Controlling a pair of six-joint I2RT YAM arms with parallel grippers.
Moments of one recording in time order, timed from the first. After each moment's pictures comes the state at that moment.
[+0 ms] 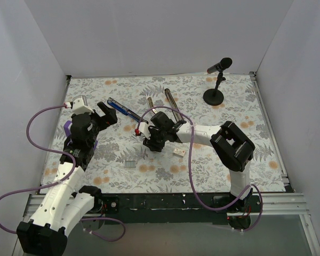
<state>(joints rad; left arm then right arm) -0.23 0.79 0.73 -0.14 -0.20 -0.51 0.89 1.94 1.24 -0.22 -0.35 -0.48</state>
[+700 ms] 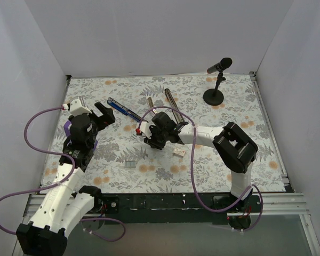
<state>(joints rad) -0.23 0.78 0.73 -0.15 -0.26 -0.52 0.89 1.91 1.20 -0.17 -0.29 -0.47</state>
